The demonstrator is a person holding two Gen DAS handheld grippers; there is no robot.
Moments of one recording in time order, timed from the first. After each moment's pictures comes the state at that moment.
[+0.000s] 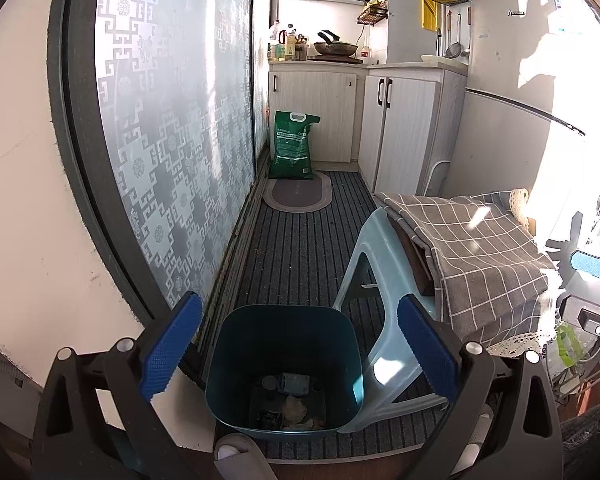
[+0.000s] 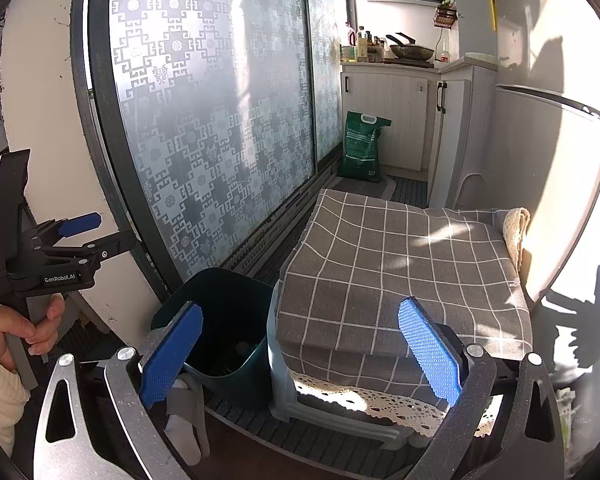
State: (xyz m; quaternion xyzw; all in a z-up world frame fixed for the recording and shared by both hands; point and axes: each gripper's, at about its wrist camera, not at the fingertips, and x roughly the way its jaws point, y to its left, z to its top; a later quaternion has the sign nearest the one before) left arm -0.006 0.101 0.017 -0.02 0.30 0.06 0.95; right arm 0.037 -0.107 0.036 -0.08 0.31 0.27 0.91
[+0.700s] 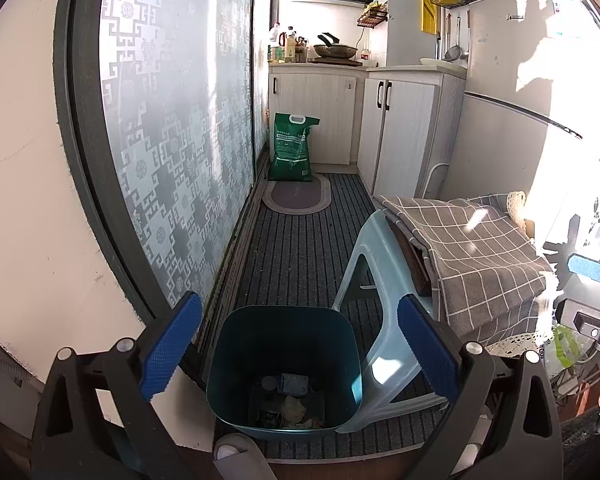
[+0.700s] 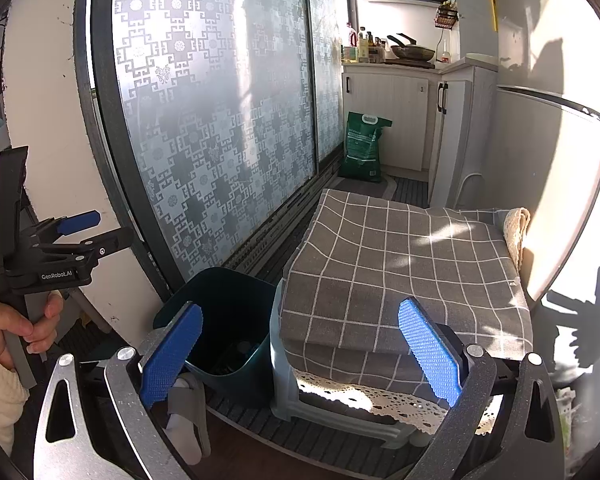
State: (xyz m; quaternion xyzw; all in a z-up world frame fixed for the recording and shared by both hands) left arm -0.012 0.102 0.021 -0.02 0.30 0.06 0.95; right arm 0.031 -0.102 0.033 -0.08 0.31 0.27 0.91
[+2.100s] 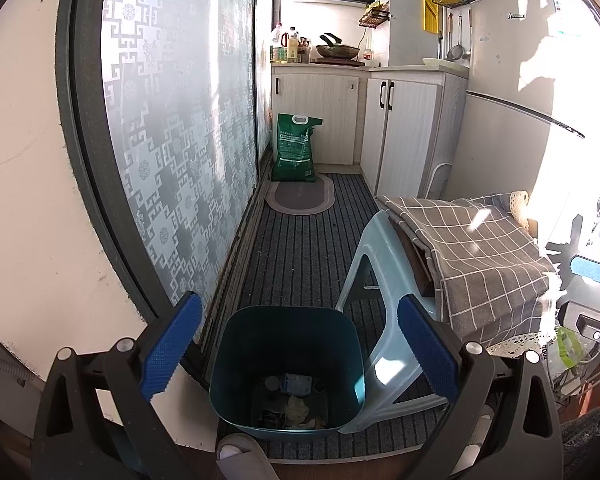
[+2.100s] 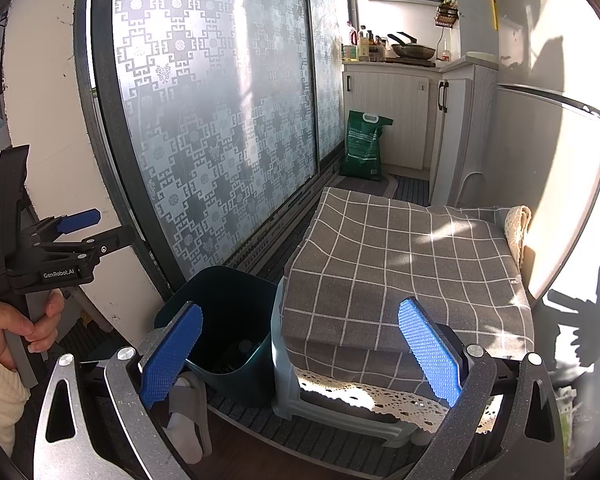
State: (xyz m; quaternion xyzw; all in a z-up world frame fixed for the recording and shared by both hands) left arm -0.012 0.103 0.022 -0.02 0.30 0.07 0.95; right arm 0.030 -0.102 0.034 -0.08 0.32 0.27 0.91
